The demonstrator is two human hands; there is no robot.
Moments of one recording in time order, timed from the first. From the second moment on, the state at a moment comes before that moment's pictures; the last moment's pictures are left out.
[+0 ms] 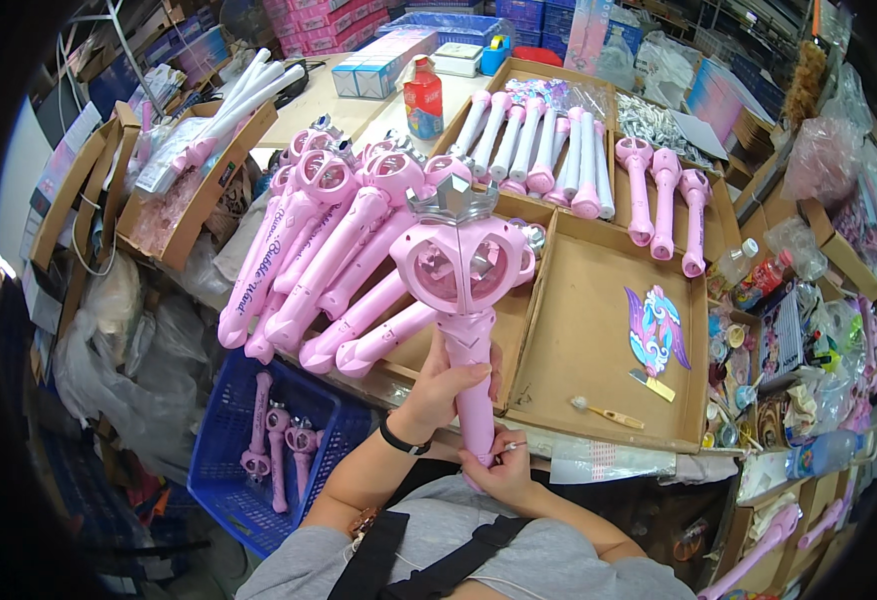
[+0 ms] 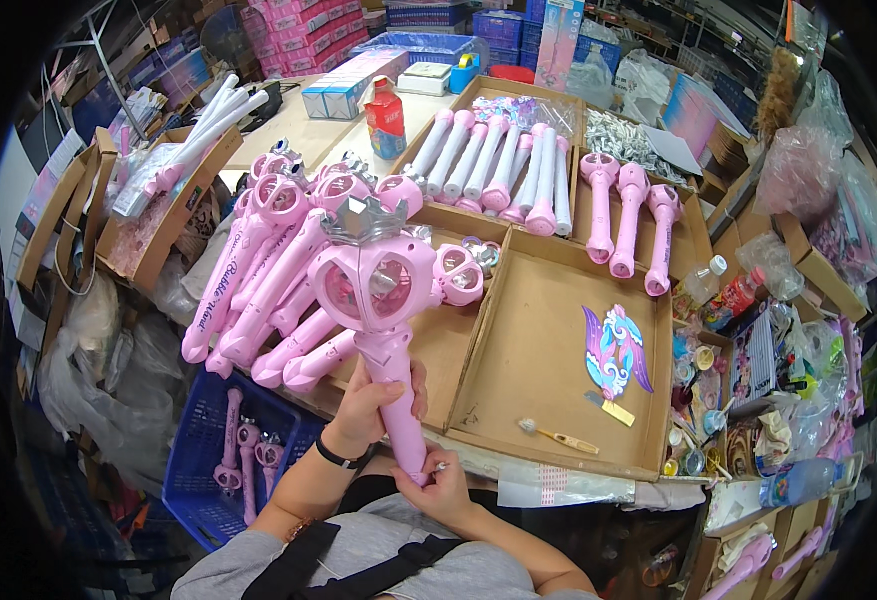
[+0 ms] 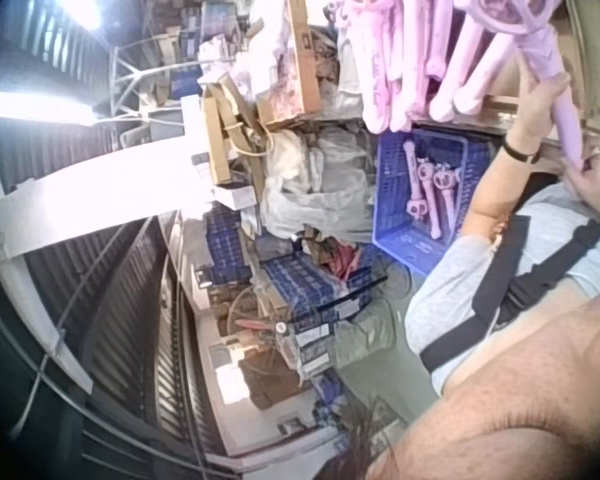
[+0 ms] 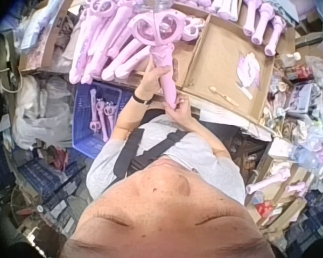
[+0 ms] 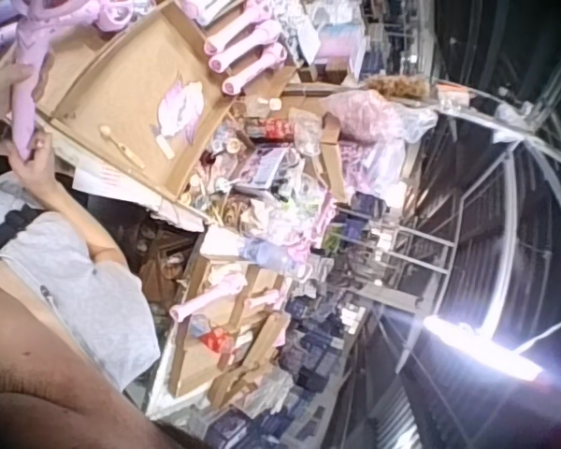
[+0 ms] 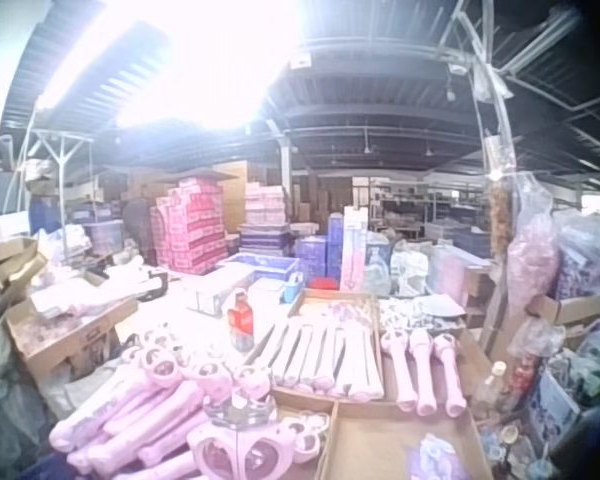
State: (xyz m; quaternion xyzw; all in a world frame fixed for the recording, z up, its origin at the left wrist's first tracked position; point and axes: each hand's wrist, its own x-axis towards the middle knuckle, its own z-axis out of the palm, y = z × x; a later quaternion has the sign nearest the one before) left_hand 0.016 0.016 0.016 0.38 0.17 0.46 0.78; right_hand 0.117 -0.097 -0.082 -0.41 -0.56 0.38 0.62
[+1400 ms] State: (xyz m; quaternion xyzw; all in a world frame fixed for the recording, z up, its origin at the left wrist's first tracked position) left_hand 0.018 0.046 0.010 0.39 0.12 0.53 0.74; right_hand 0.127 -0.117 -0.090 -0.40 -0.56 0.44 0.57
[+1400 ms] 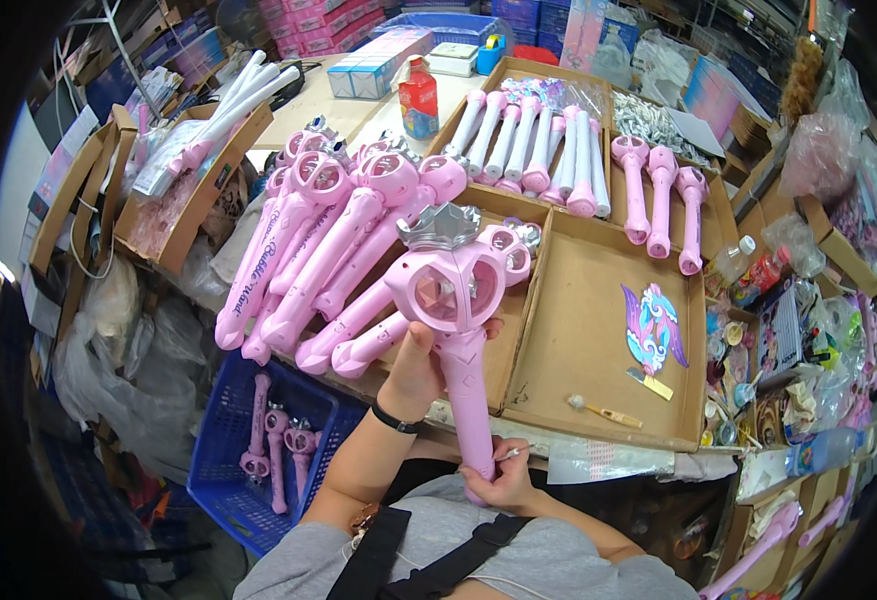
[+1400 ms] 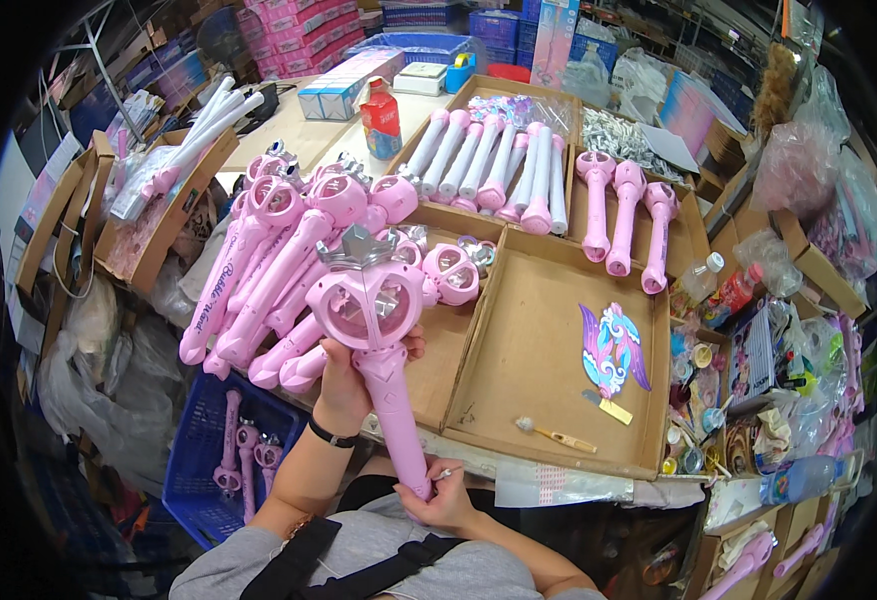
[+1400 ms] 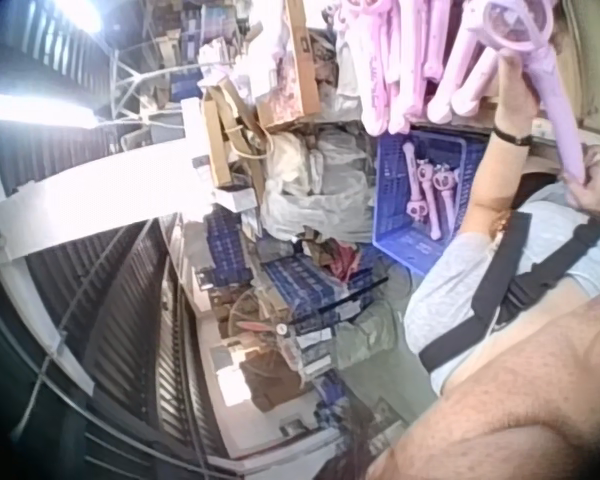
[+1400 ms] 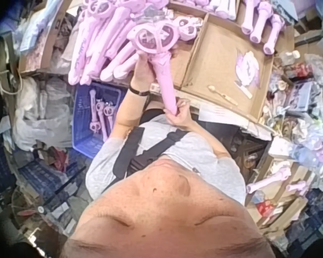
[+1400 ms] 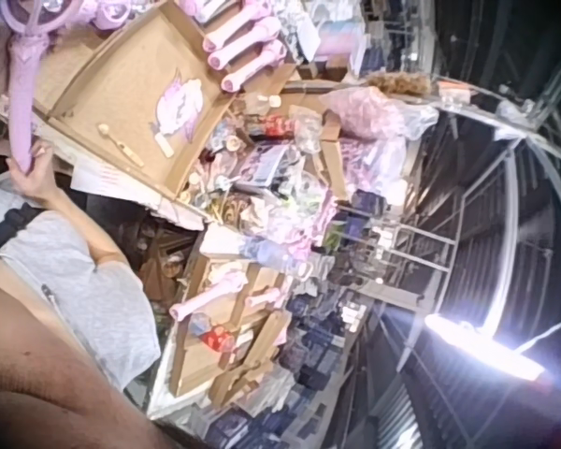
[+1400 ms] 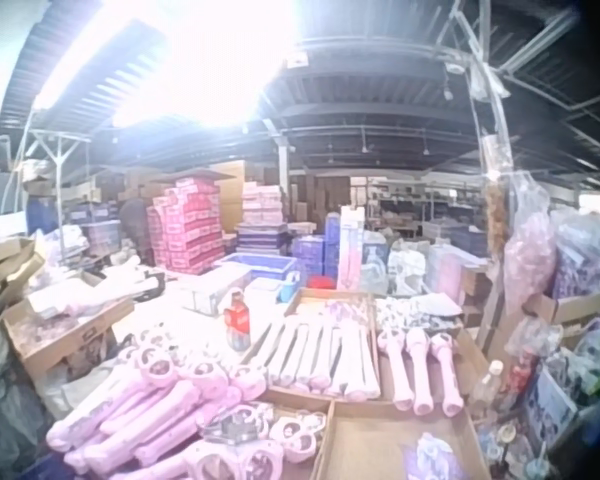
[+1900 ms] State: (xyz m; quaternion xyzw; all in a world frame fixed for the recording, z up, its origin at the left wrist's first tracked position) left_hand 0.026 0.016 -0.001 0.39 0.20 0.45 0.78; right_hand 0.130 -0.112 -0.090 -0.42 -0.57 0.40 0.58
